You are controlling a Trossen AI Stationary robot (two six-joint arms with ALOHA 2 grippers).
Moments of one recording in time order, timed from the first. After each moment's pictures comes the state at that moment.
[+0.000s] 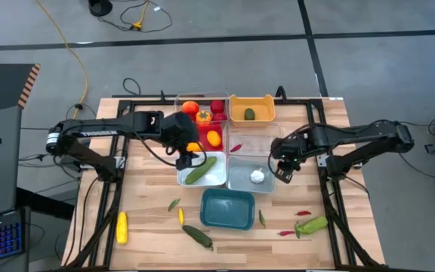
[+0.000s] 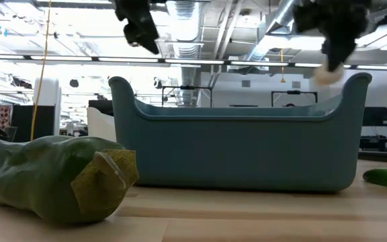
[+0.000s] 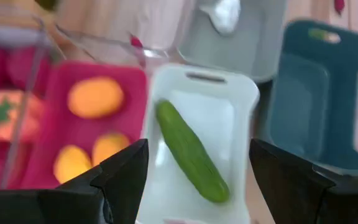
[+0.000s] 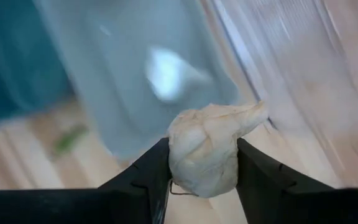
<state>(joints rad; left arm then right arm) 0.11 1.41 1.35 -0.88 0.02 -0.09 0.08 1.21 1.10 -1.13 0.07 0.55</state>
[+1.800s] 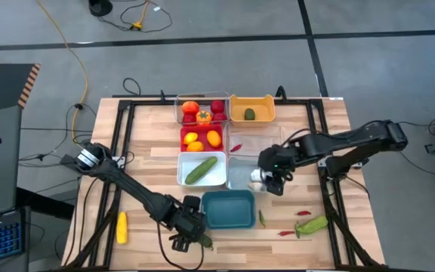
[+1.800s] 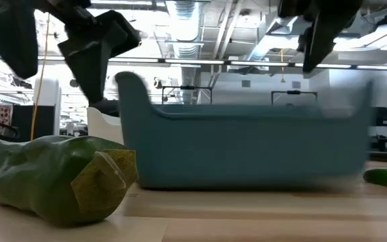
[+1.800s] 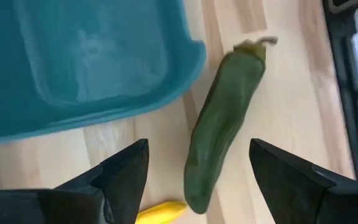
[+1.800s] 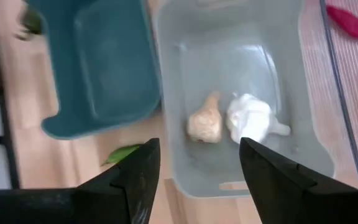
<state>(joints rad) -0.55 1.84 1.35 -0.69 -0.07 -0.36 0.17 1.28 1.10 -0.90 -0.03 0.42</state>
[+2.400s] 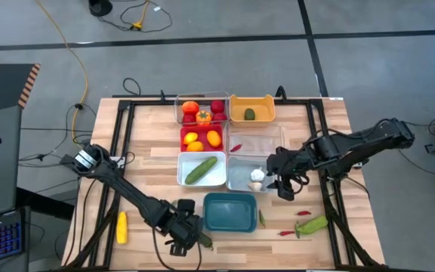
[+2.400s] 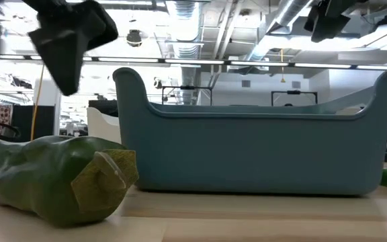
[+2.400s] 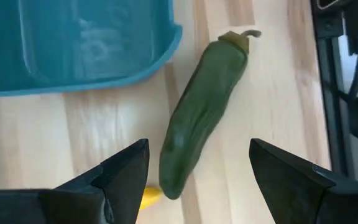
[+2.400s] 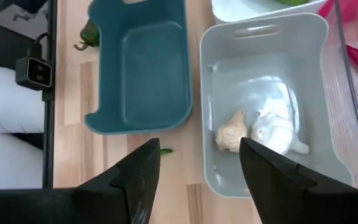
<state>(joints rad) -0.61 1.83 1.35 -0.71 -0.12 -0.49 0.27 1.18 1.10 -0.87 0.00 0.42</state>
